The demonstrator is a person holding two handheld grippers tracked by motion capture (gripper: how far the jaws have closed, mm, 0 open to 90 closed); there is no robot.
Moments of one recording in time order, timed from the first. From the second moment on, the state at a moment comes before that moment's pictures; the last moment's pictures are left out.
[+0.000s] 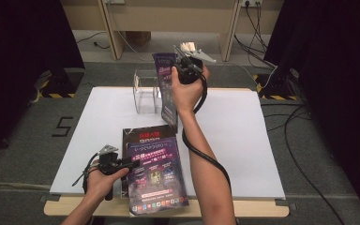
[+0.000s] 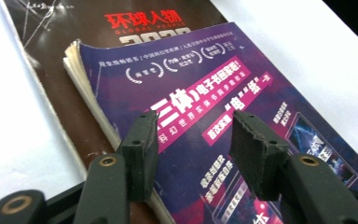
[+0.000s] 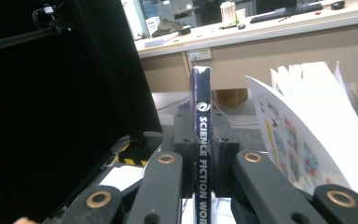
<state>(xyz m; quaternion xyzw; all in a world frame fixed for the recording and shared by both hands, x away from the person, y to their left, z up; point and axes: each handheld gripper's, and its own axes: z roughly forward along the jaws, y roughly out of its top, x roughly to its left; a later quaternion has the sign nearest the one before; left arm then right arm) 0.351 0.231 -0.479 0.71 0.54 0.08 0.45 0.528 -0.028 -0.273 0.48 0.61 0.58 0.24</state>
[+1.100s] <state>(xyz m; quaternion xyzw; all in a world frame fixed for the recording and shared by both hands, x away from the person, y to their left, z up) 0.352 0.238 -0.482 0.70 0.55 0.08 0.45 0.545 -0.009 -0.292 0.47 0.61 0.57 0.29</state>
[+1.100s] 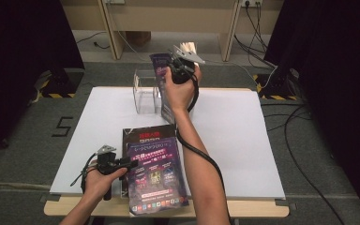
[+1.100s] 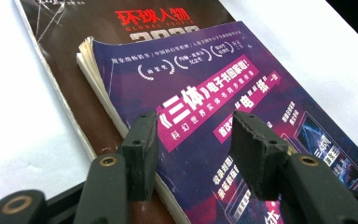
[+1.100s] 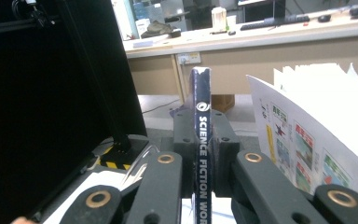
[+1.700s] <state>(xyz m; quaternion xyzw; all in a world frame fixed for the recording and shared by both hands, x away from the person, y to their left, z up) 0.350 0.233 -0.482 0.71 0.54 0.08 0.45 0.476 -0.043 -0.316 0.45 0.65 0.54 0.31</state>
